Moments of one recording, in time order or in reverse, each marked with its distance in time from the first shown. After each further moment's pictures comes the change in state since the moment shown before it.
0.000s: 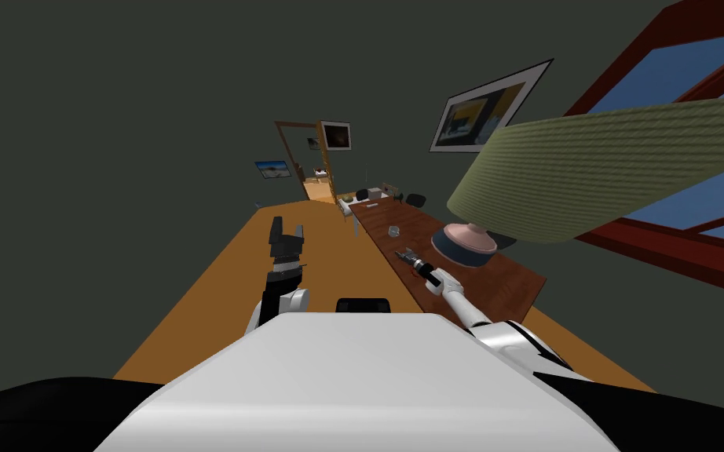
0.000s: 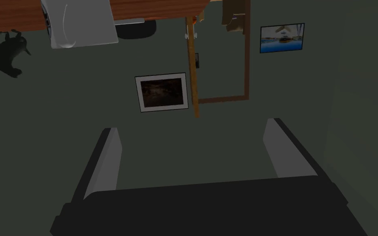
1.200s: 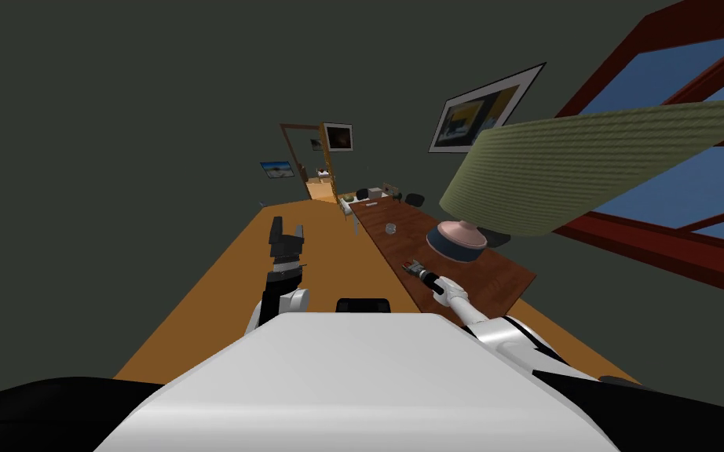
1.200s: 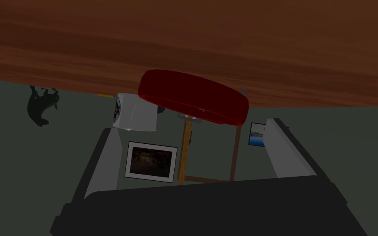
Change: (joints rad) left arm 0.000 0.000 0.000 0.000 0.000 0.000 0.000; right arm -0.028 -0.009 0.032 0.248 0.137 0.096 0.149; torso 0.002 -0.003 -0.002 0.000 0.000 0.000
